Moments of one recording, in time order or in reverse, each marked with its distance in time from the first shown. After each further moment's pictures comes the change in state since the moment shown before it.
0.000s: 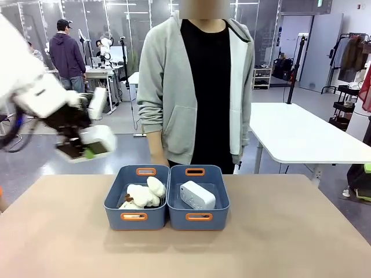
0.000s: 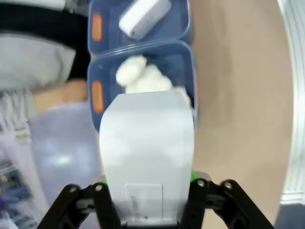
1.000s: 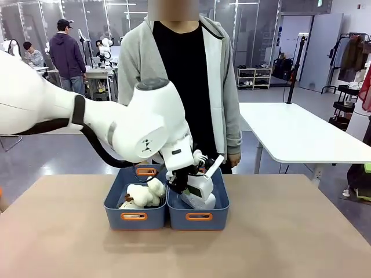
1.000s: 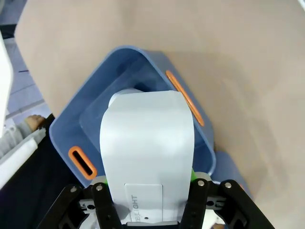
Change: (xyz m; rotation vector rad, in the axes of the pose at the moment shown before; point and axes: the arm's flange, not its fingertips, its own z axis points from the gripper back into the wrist) left arm 0.182 0.003 -0.204 -0.124 -0.003 -0.515; right arm 0.000 0.000 0.000 0.000 -0.001 0.001
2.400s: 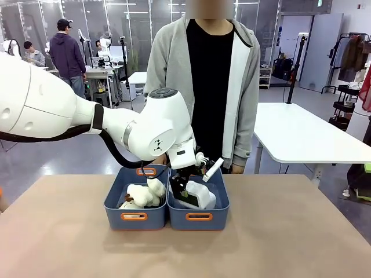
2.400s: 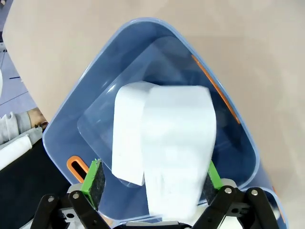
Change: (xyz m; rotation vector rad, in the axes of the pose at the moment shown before) left arm -0.024 0.032 -0.039 -0.036 -0.022 -0.026; right arm 0.000 0.000 0.000 0.000 0.000 0.000
